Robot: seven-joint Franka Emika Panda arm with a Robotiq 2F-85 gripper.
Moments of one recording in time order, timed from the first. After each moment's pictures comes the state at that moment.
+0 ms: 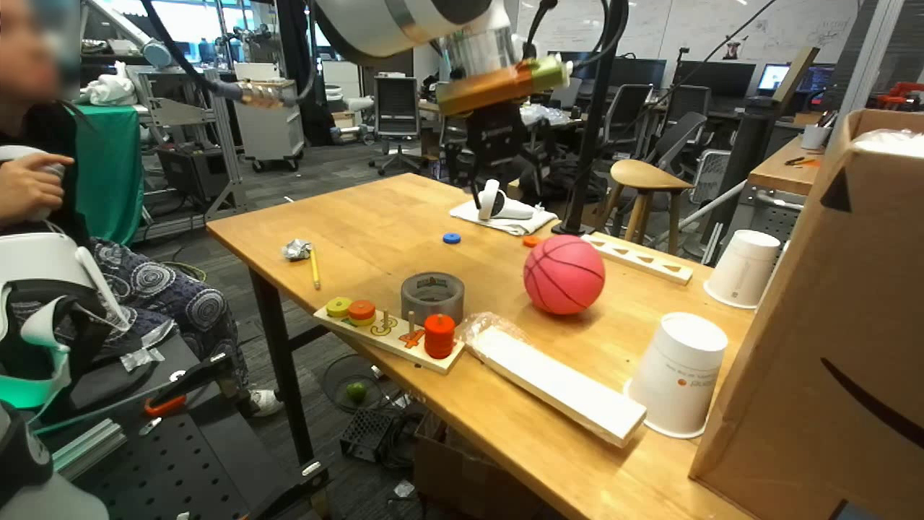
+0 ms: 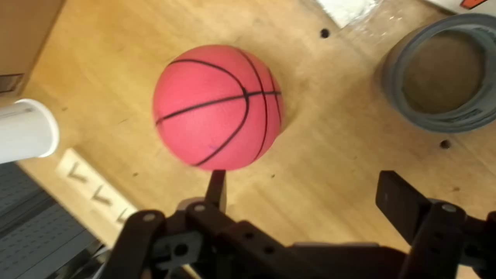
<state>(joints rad) -0.01 0.05 -0.04 -2.25 -0.39 2.47 -0.51</state>
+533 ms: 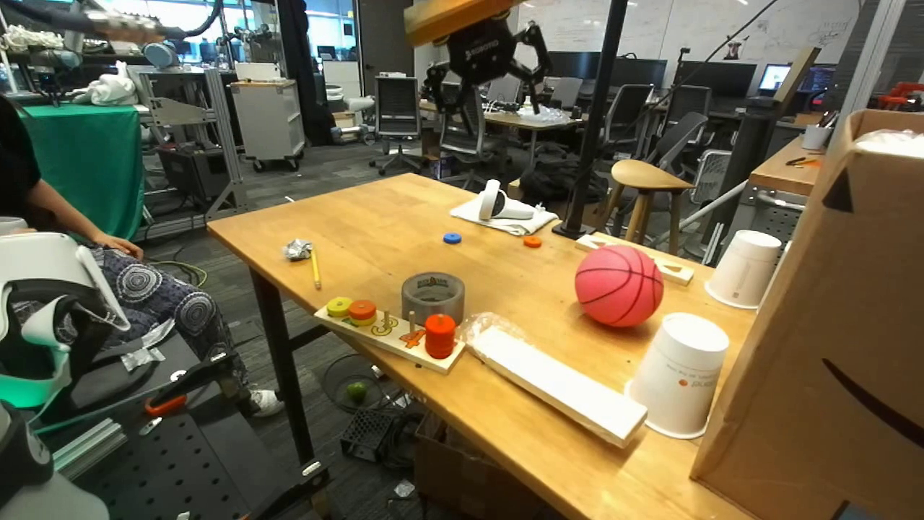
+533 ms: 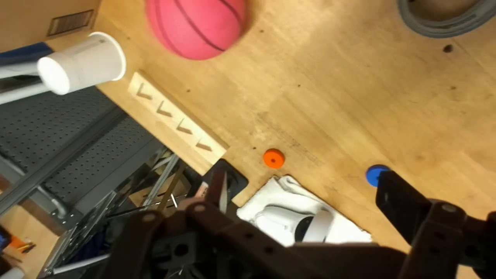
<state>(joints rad) 0.00 -0.22 -0.04 -2.40 -0.27 2.63 -0.54</state>
